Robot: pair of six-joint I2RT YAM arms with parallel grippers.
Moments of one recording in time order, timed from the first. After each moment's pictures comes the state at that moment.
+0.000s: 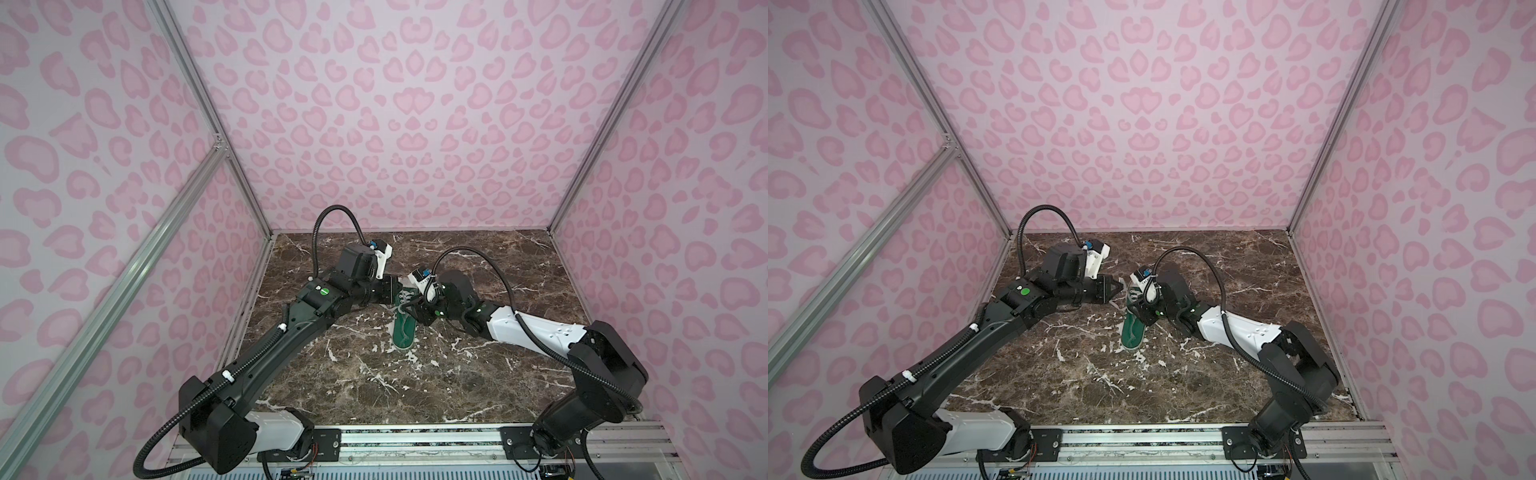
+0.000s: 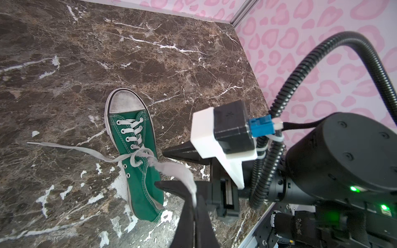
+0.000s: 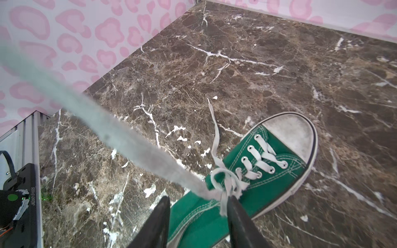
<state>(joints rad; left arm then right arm) -0.60 1.33 1.25 -0.59 0.27 -0.48 0.69 1.62 0.98 0.07 -0.30 0.13</state>
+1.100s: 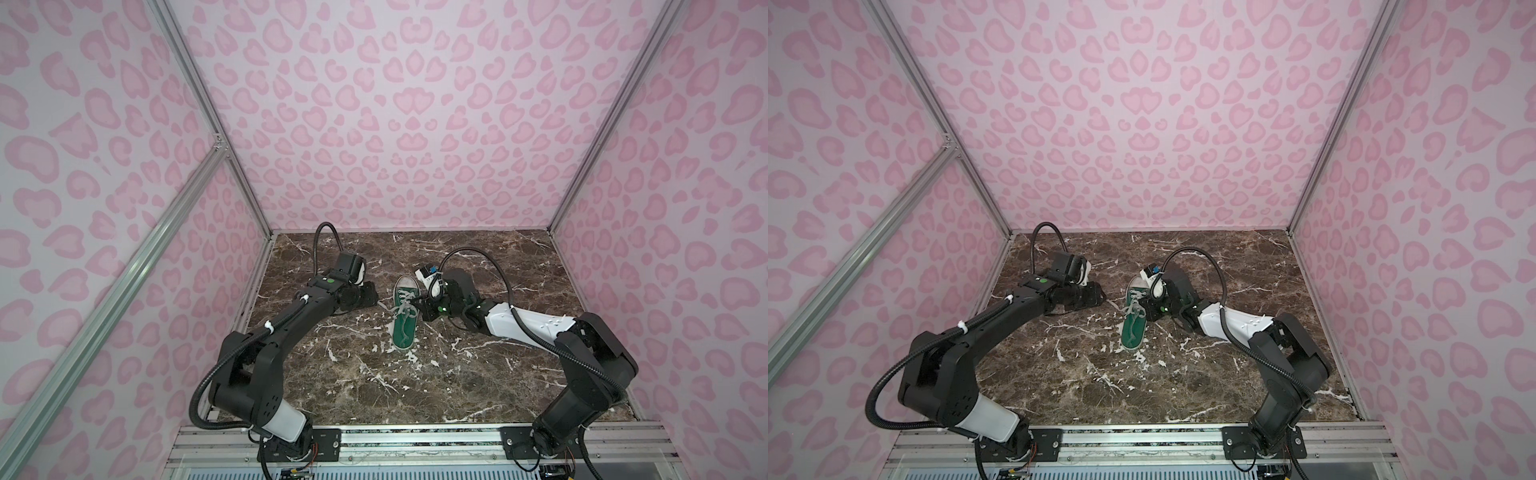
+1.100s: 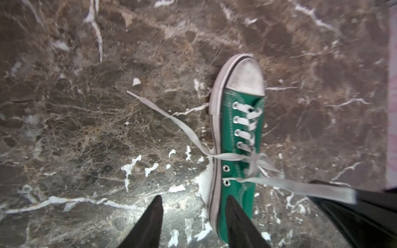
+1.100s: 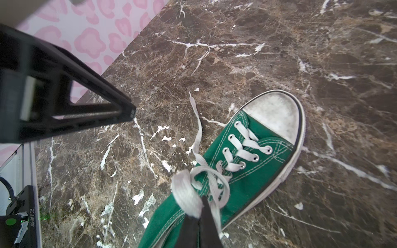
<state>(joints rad) -0.39 1.61 1.13 -0.56 0.15 -0.49 0.63 1.67 0.95 0.10 -0.32 0.24</state>
